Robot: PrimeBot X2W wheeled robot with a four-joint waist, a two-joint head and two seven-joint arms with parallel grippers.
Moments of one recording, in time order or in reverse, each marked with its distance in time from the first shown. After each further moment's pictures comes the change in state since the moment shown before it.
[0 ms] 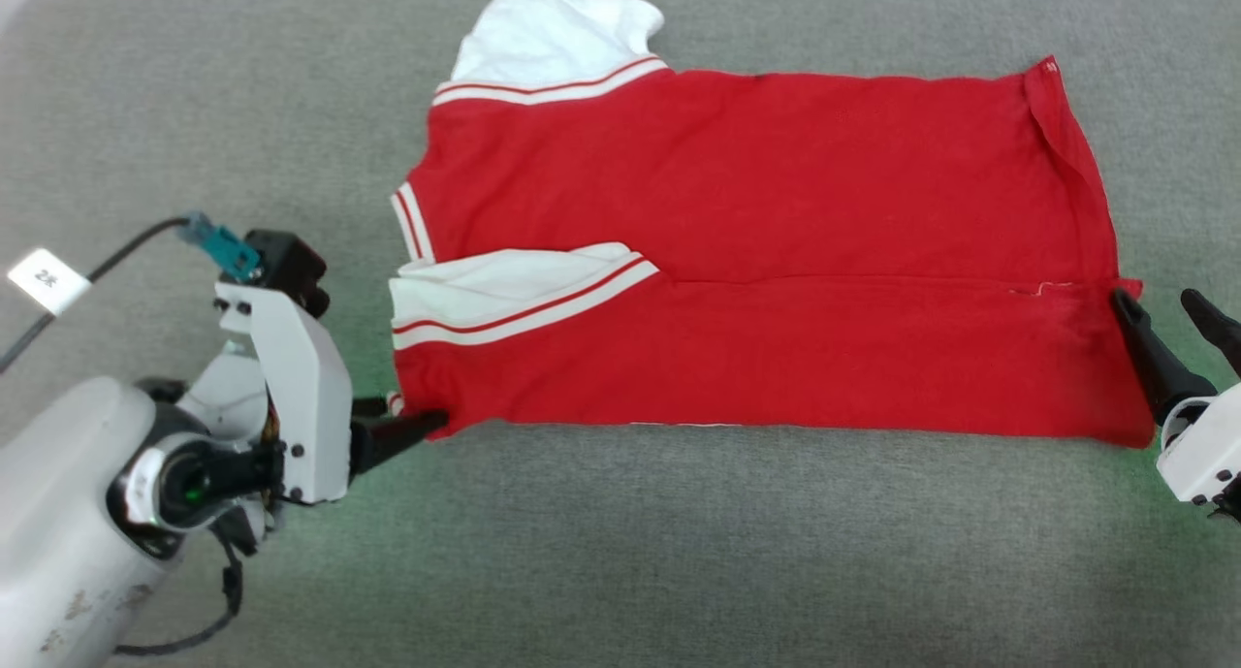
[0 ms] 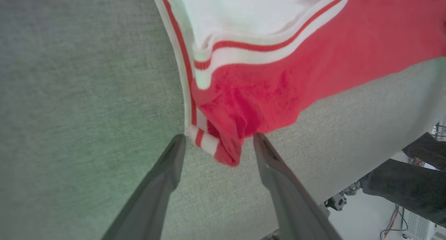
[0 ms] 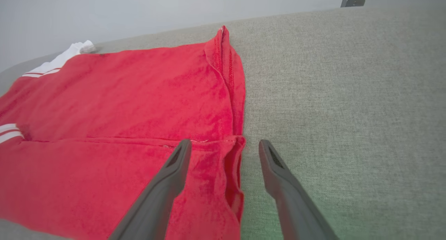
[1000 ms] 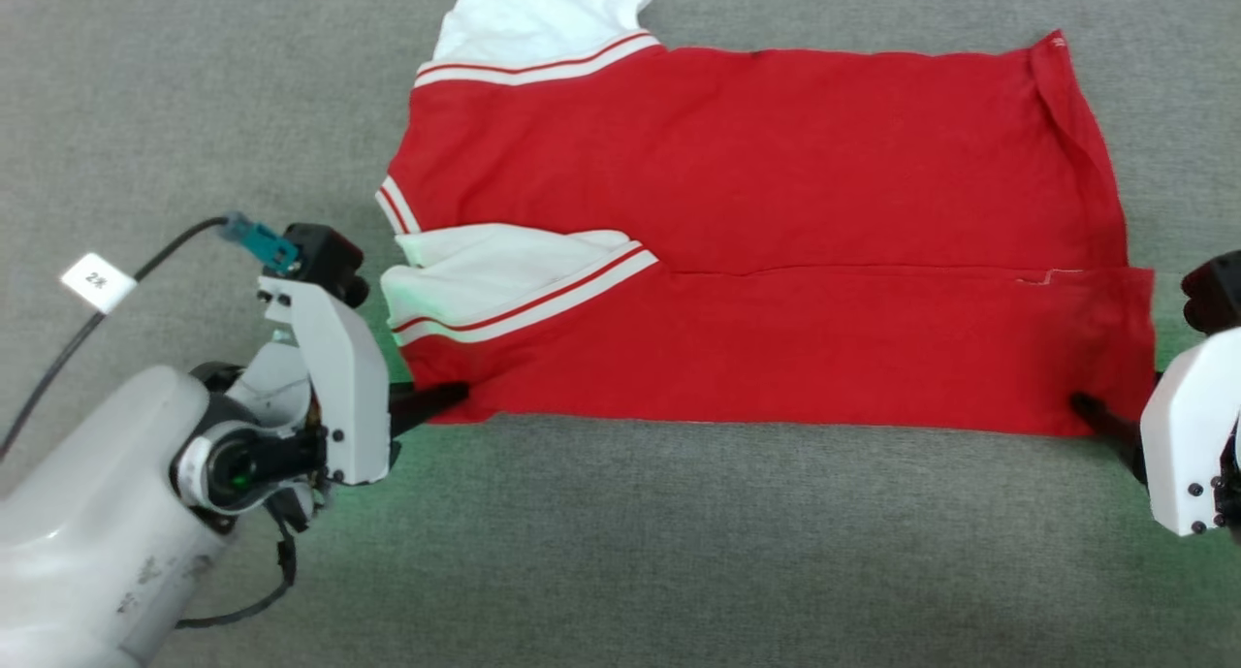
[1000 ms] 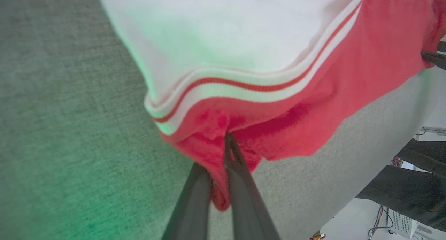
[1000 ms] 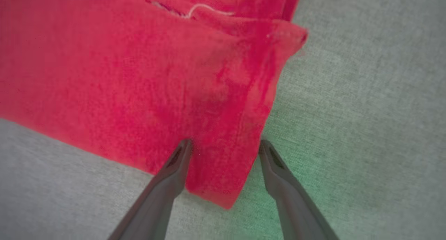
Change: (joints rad) left arm -0.026 -0.132 -0.024 0.185 0.006 -0.132 -0.081; right arm -0.043 -0.136 0.153 -0.114 -0.059 0.000 0.572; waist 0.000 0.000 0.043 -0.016
